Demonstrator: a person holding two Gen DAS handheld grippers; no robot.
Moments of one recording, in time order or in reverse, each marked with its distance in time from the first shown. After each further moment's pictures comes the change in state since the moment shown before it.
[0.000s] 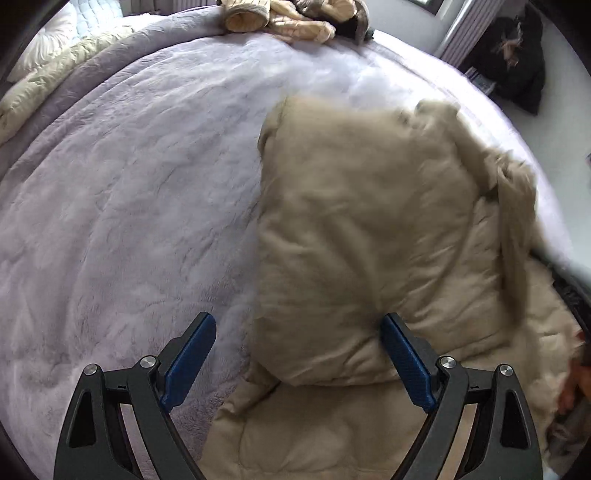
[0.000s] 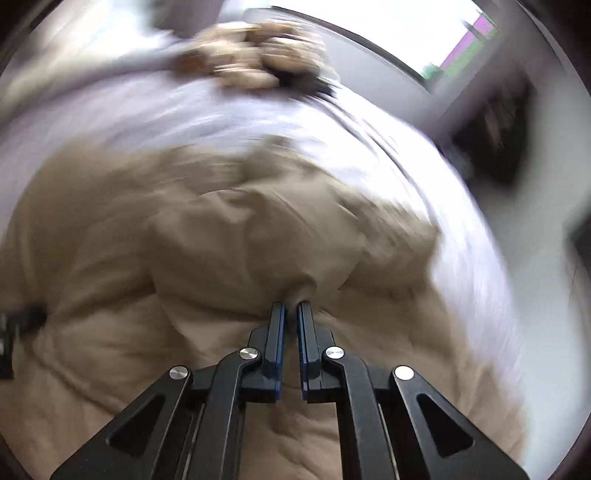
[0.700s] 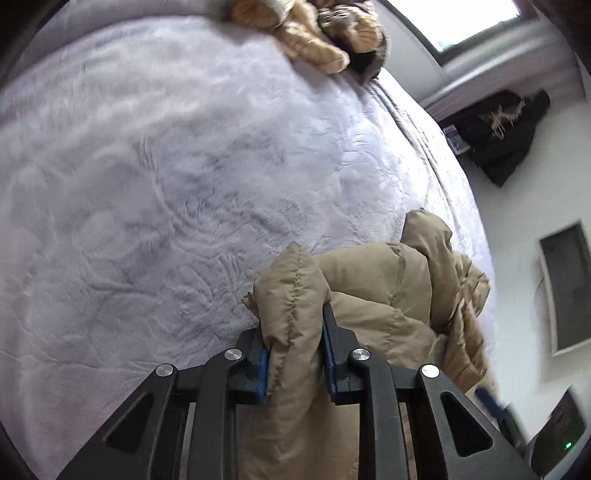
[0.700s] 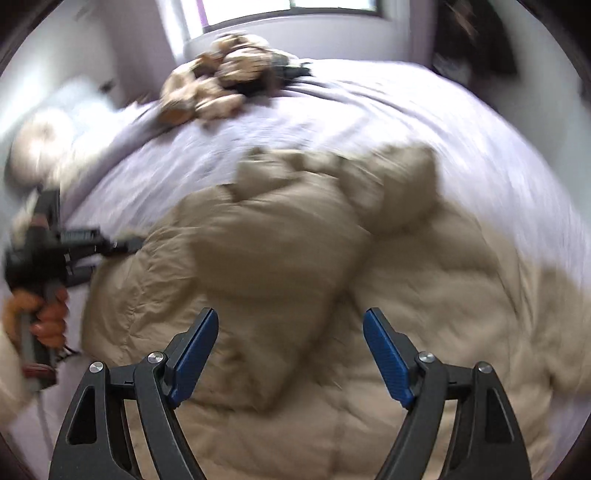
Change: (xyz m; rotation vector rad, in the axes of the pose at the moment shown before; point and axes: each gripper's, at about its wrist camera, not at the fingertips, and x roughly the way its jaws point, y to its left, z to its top) left arm 0.040 0.029 0.105 -0.178 0.009 -0.283; right arm -0.016 -0.017 0.005 0.203 0.012 0.279
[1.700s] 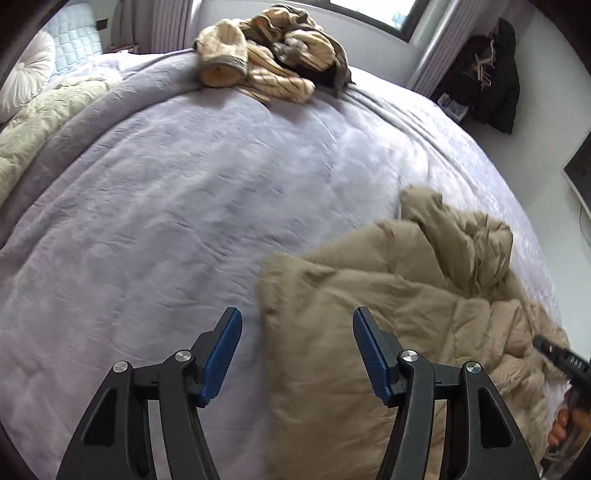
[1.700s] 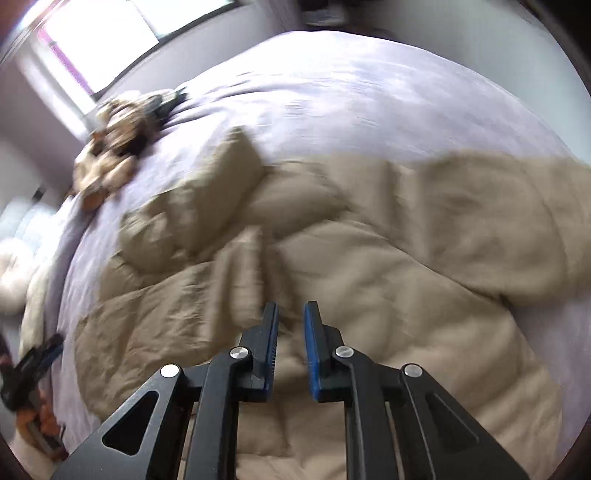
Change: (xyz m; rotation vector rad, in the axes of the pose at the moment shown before) left arm -0.042 -0.035 -0.029 0.273 -0.099 0.234; right arm -0.003 -0.139 -0.012 0.481 0.029 0.019
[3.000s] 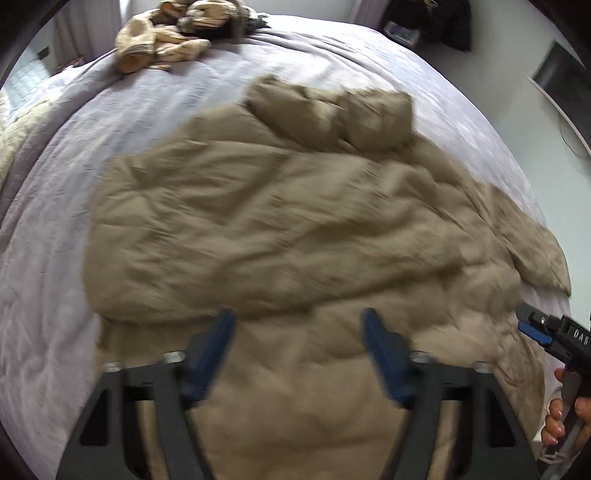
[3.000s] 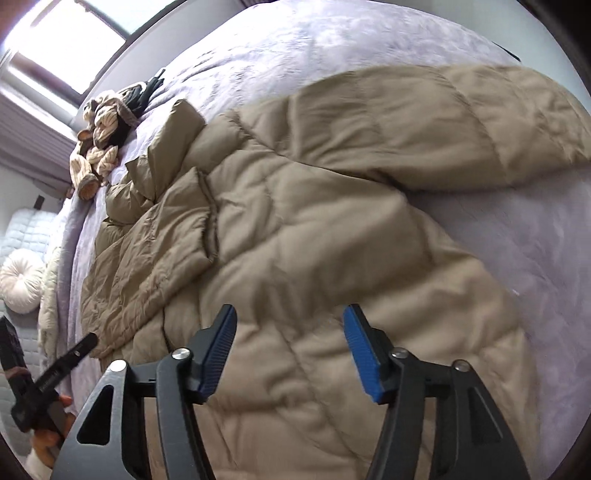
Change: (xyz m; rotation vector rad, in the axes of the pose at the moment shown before) left arm -0.027 -0.193 -0.112 0.194 0.186 0.012; right arm -0.074 -0.118 -0.083 0.183 0.134 0.020
